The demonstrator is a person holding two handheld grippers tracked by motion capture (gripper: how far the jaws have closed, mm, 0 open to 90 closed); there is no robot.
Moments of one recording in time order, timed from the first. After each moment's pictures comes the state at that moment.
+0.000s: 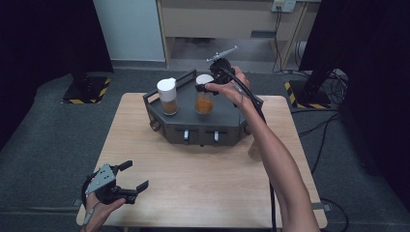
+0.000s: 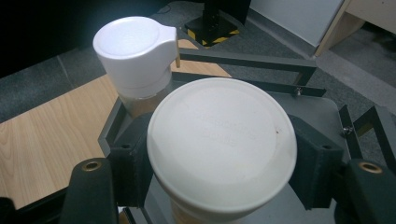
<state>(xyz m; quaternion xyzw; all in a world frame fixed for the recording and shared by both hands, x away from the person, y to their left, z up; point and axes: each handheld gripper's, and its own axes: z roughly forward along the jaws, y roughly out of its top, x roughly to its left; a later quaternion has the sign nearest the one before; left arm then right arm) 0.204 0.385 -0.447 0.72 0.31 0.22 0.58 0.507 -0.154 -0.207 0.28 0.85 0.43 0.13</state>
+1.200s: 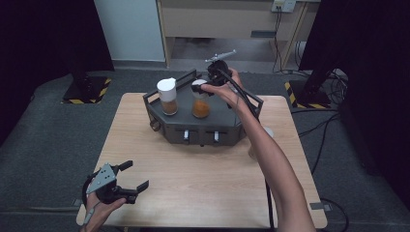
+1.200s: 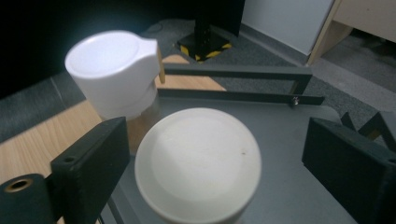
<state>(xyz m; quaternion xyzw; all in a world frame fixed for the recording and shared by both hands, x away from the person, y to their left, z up) 0.205 0.385 -0.447 0.72 0.31 0.21 0.58 0.509 -0.151 -0.231 0.31 0.82 0.46 0.14</state>
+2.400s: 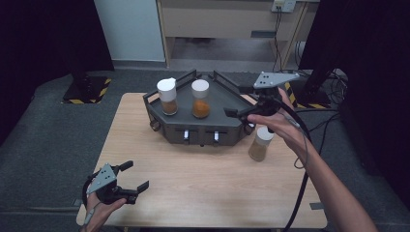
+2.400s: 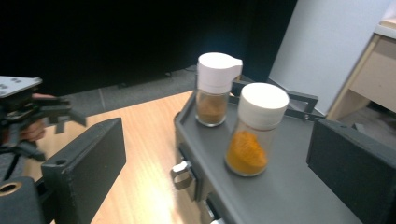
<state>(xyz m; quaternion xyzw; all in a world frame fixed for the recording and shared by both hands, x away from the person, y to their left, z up) 0.204 0.384 -0.447 0.72 0.32 0.21 0.57 0.374 -0.282 -0.220 0.18 0.80 0.55 0.16</state>
